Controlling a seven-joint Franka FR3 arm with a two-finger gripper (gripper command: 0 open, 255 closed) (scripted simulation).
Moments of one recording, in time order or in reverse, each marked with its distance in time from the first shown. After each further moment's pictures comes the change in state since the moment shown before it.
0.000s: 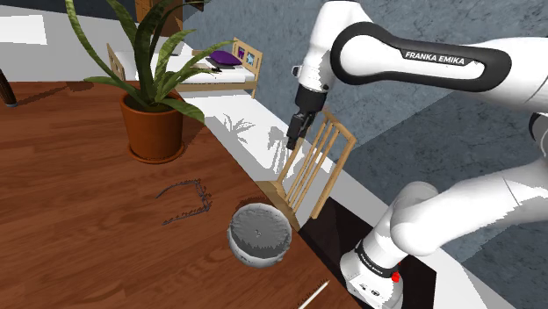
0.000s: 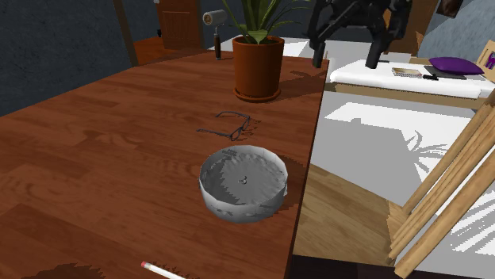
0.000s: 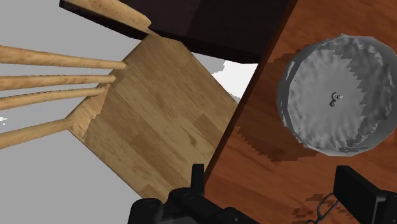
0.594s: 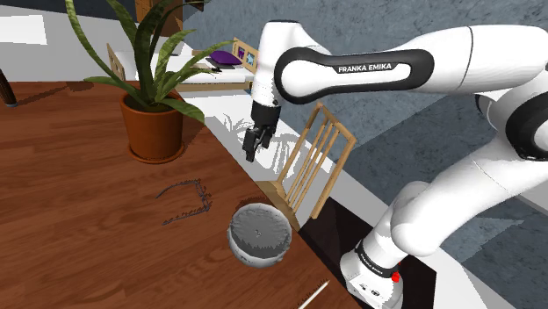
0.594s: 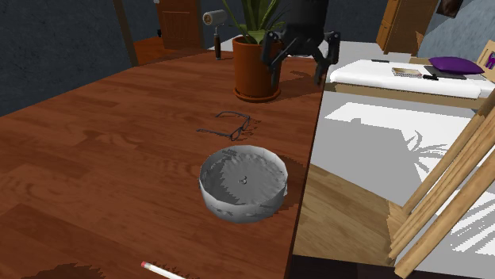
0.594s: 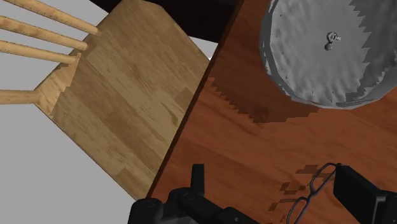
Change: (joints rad) arm 0.017 0.316 0.112 0.128 -0.022 0.172 0.121
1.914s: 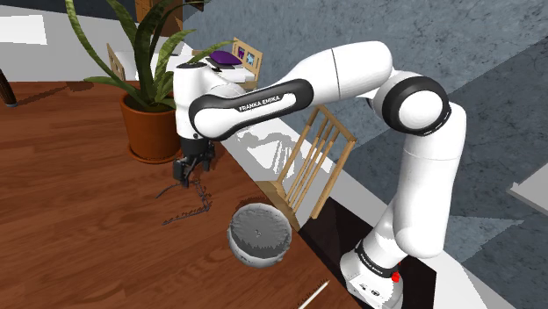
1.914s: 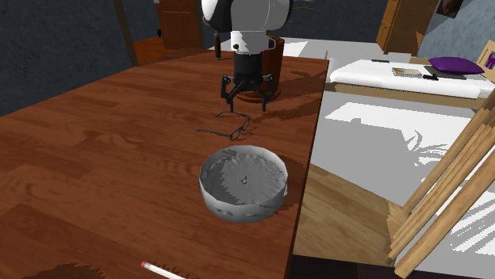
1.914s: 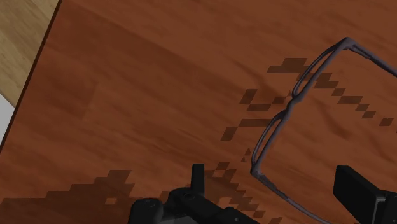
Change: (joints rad) arm 0.111 0.641 0.064 0.443 -0.210 0.133 0.235
